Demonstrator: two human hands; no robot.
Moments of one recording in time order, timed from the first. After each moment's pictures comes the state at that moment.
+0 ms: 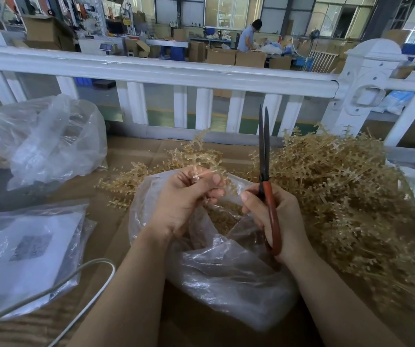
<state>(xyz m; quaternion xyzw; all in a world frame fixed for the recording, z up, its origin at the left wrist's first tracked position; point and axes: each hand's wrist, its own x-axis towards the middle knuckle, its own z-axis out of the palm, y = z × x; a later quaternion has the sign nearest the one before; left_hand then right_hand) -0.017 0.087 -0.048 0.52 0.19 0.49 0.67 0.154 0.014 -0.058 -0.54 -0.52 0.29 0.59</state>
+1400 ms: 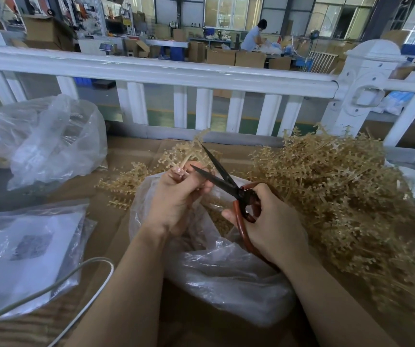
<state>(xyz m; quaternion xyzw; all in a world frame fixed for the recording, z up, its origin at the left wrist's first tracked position) -0.020 0.090 -0.050 0.45 0.21 0.56 0.67 0.156 0.014 -0.069 -0.67 -0.65 0.00 0.36</state>
